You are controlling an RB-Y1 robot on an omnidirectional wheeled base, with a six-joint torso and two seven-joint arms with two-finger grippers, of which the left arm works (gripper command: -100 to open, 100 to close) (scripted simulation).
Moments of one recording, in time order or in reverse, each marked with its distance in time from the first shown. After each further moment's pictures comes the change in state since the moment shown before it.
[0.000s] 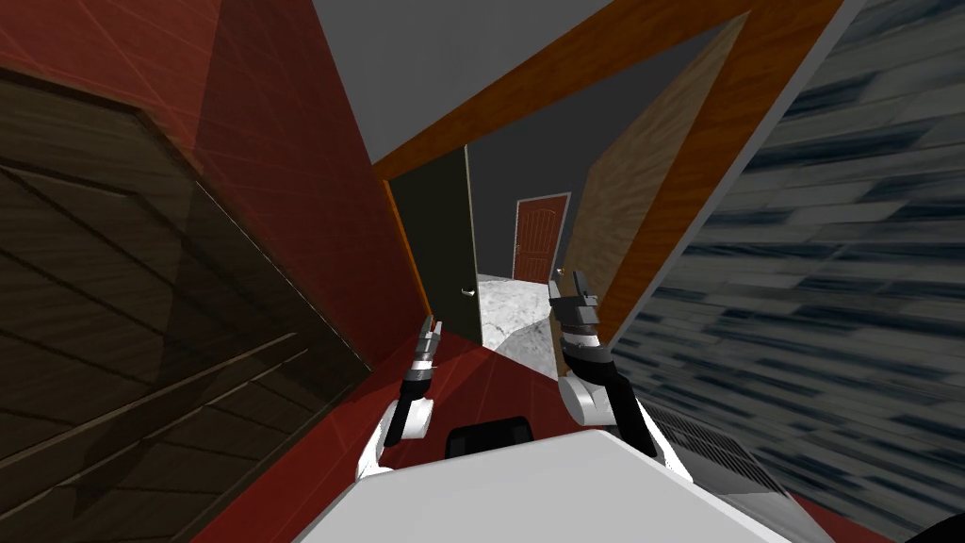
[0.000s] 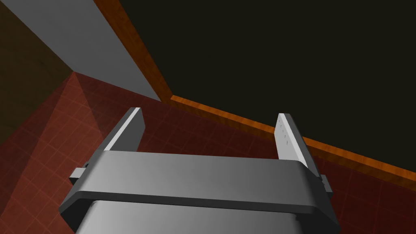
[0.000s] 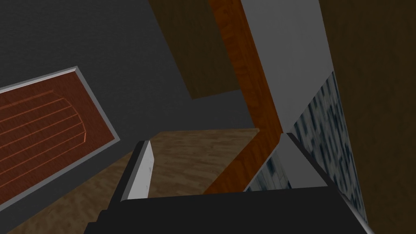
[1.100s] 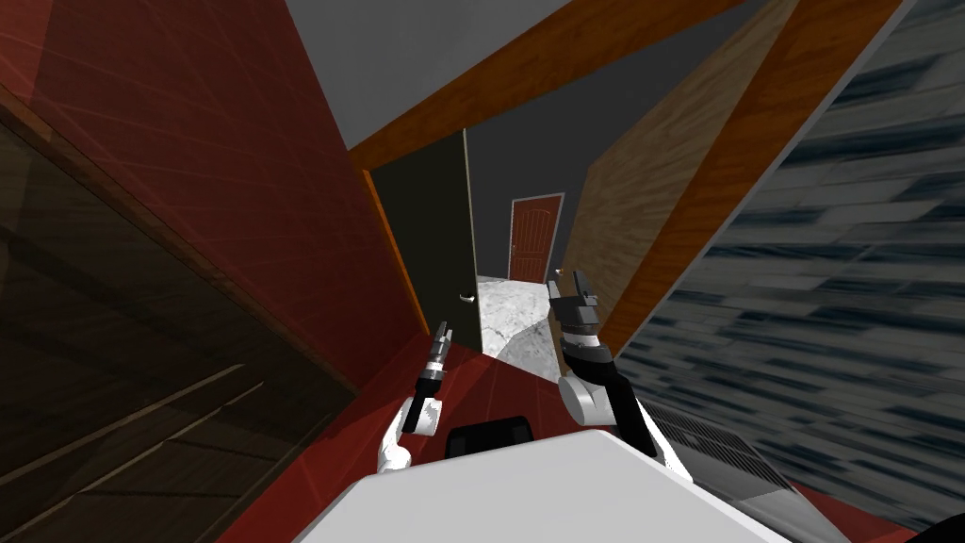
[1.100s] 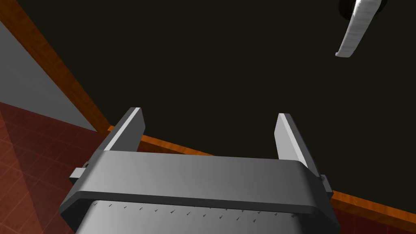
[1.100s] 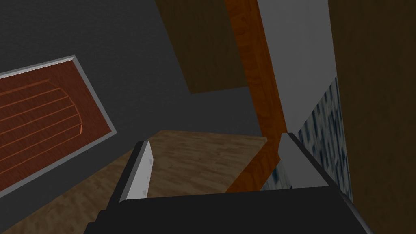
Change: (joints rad) arm -0.137 0.004 -0.048 0.331 0.017 -0.048 -0.010
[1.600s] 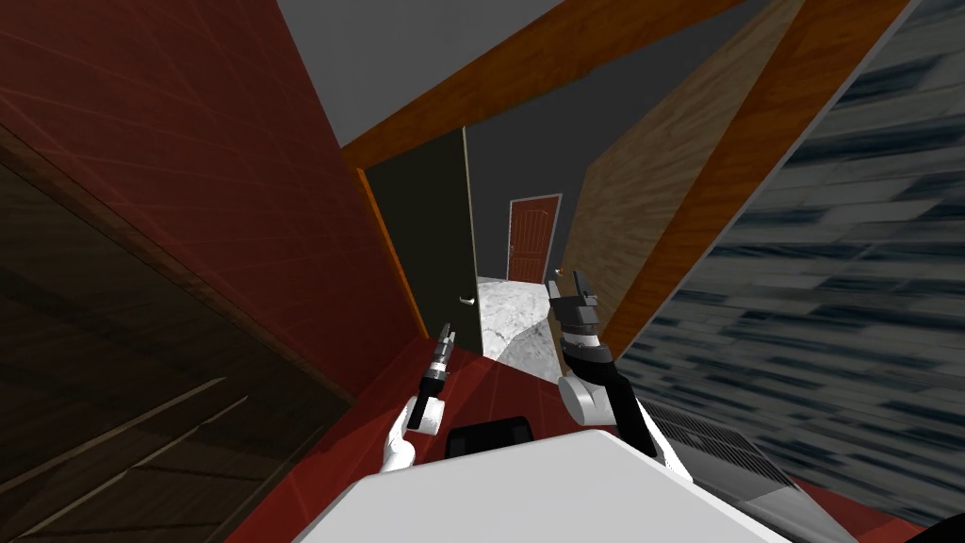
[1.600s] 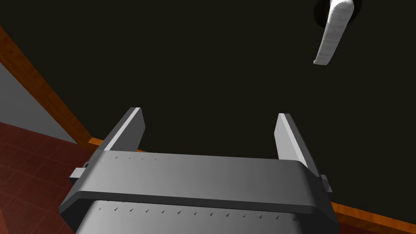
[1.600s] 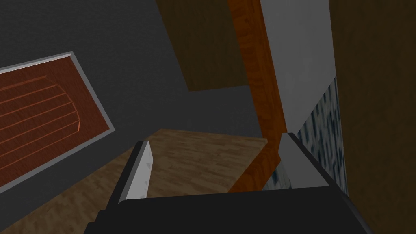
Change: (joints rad) arm -0.052 -0.004 -0.014 0.117 0.006 -0.017 -0.004
